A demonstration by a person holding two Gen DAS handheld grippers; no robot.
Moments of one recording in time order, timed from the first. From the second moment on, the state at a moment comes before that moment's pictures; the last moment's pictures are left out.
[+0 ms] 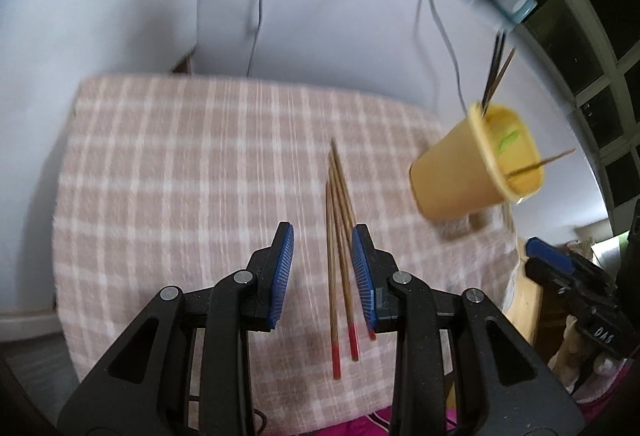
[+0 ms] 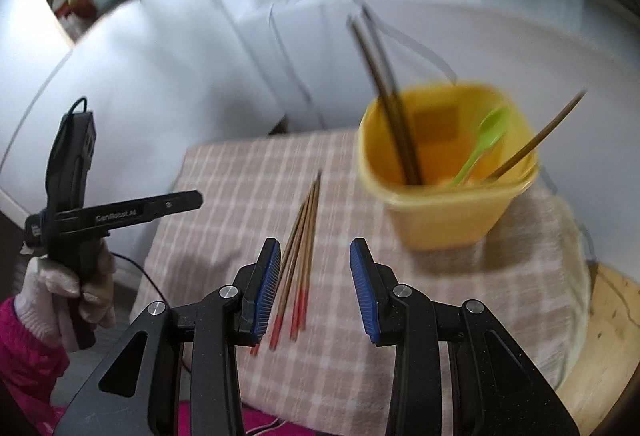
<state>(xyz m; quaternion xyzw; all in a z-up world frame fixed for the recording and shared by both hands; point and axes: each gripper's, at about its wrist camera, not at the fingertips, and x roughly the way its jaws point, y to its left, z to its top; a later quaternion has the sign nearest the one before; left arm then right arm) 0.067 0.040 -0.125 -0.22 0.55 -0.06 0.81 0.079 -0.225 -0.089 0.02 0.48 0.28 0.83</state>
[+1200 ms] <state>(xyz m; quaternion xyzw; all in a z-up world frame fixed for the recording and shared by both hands) 0.101 -0.055 -0.244 -0.16 0.64 -0.07 0.75 0.102 -0.173 -0.189 -0.03 0.60 0.28 0.75</state>
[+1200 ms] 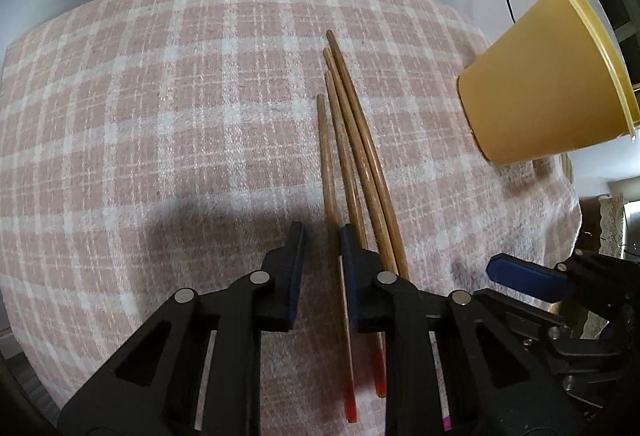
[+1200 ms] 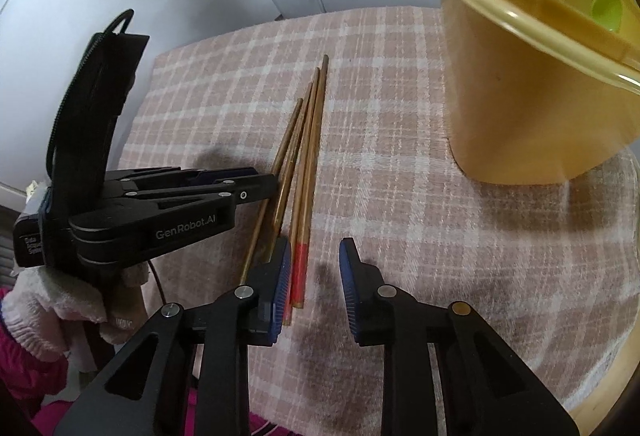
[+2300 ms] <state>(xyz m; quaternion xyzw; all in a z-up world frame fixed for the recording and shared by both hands) 0.053 0.047 -0.277 -0.20 0.61 -0.02 0.77 0.173 -0.098 -0.230 -0.10 0.61 0.26 0.74</state>
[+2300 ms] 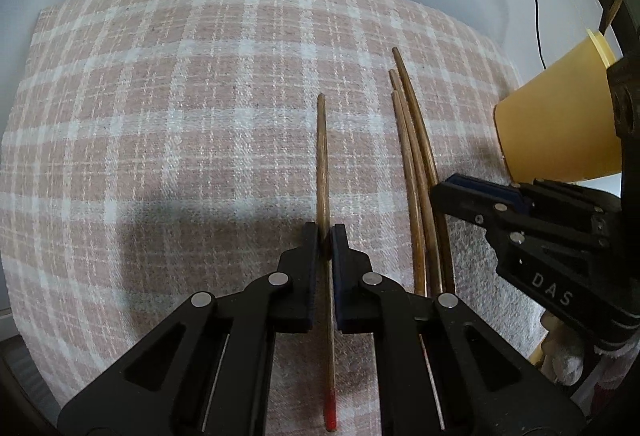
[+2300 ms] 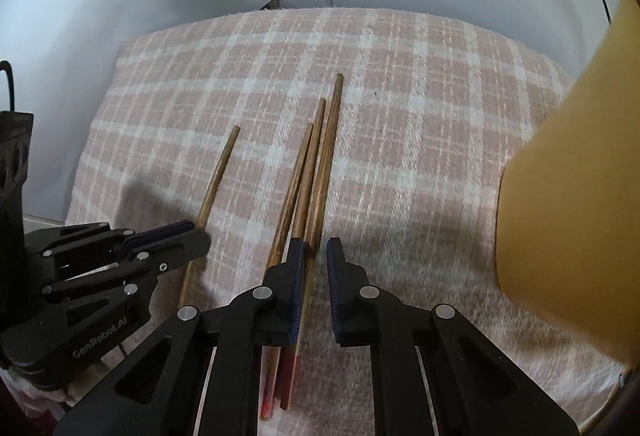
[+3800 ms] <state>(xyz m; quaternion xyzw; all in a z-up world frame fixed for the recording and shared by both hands) 0.175 0.131 -0.204 -0.24 0.57 0.00 0.79 0.217 -0.062 -0.201 -0.07 0.61 0.27 0.74</state>
